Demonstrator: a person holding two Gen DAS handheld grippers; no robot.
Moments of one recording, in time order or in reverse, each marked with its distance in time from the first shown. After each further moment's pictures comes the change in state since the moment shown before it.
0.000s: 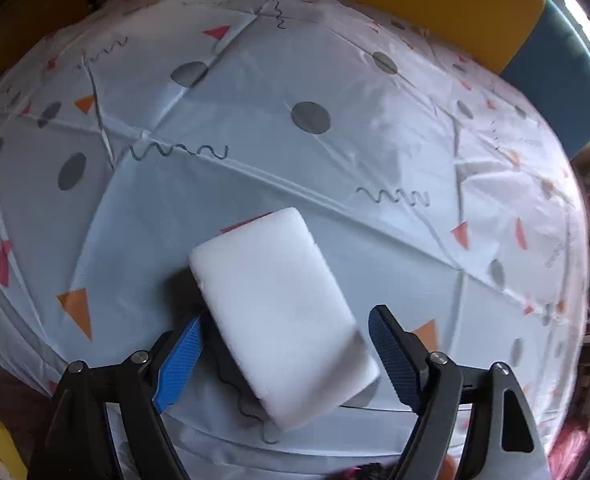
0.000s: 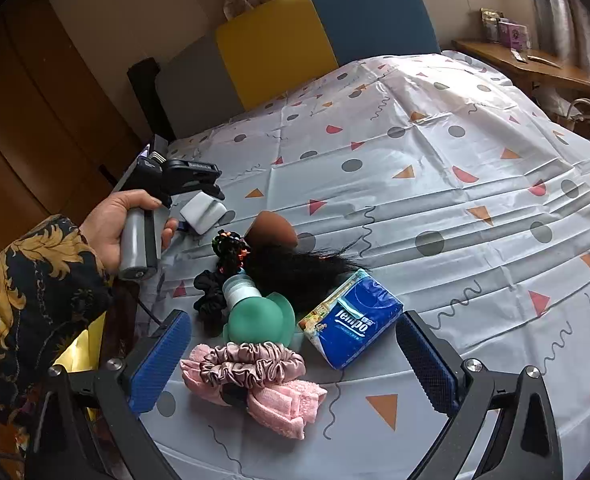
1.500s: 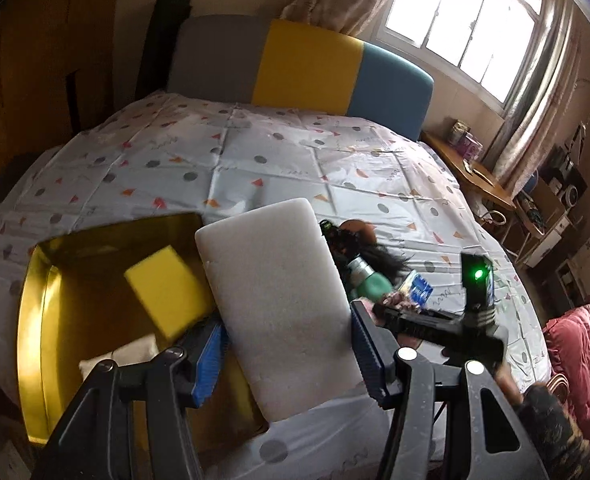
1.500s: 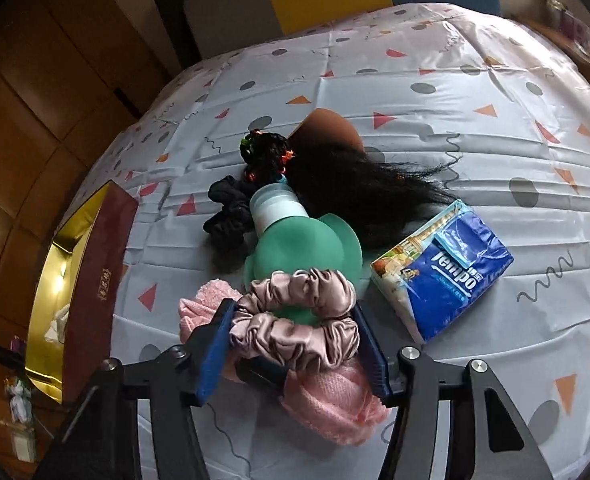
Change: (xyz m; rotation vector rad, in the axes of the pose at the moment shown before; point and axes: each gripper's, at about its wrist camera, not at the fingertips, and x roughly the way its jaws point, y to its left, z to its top) left arm -0.254 0.143 -0.267 0.298 -0.371 -0.268; right arm 0.078 0.036 -0.035 -0.139 0.220 0.045
